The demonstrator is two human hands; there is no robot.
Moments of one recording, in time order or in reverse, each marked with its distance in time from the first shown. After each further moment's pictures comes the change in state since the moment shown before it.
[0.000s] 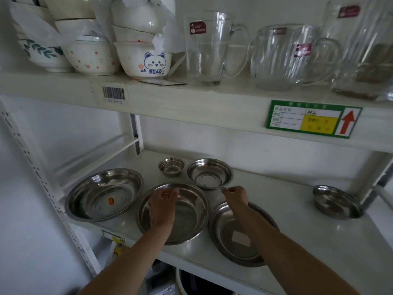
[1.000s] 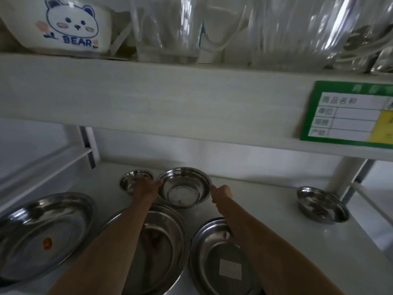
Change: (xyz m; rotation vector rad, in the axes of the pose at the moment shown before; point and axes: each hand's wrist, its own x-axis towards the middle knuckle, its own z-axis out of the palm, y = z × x) left_hand 0.168 -0.021 0.114 0.523 -0.299 -0.094; right_hand 0.145 0.017 0.027 0.007 0.046 0.185
